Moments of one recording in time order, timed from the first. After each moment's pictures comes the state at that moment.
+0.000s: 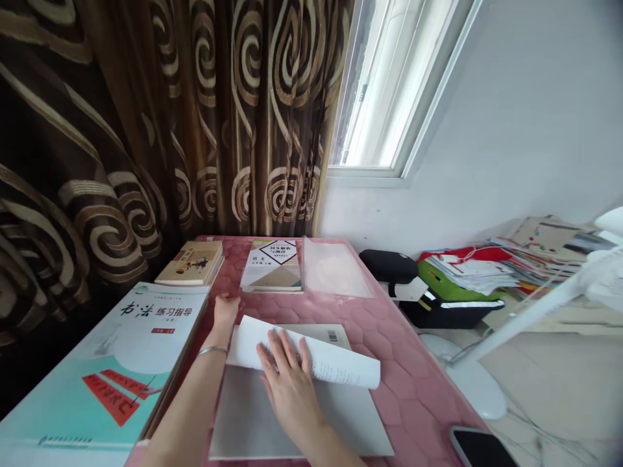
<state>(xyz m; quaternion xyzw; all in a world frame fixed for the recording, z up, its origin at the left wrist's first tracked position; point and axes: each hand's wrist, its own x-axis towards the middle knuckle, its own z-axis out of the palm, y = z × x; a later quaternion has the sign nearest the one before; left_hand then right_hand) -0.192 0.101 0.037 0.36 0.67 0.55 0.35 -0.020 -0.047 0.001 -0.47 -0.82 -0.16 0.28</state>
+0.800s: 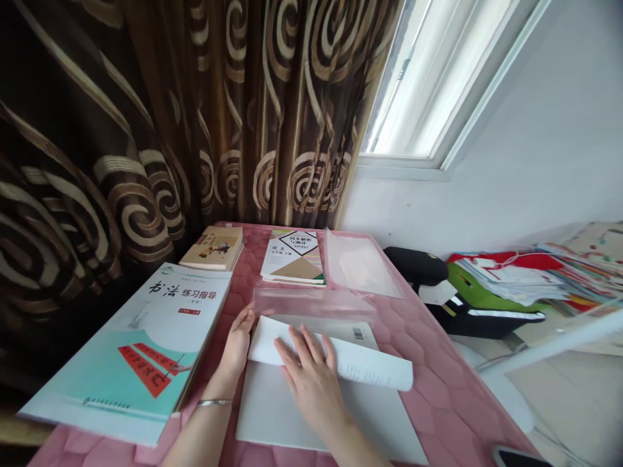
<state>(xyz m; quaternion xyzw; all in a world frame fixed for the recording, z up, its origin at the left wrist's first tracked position) -0.201 0.002 0.016 0.35 0.45 0.60 0.56 -0.024 -0.050 0.001 -0.46 -0.82 -0.16 0.29</state>
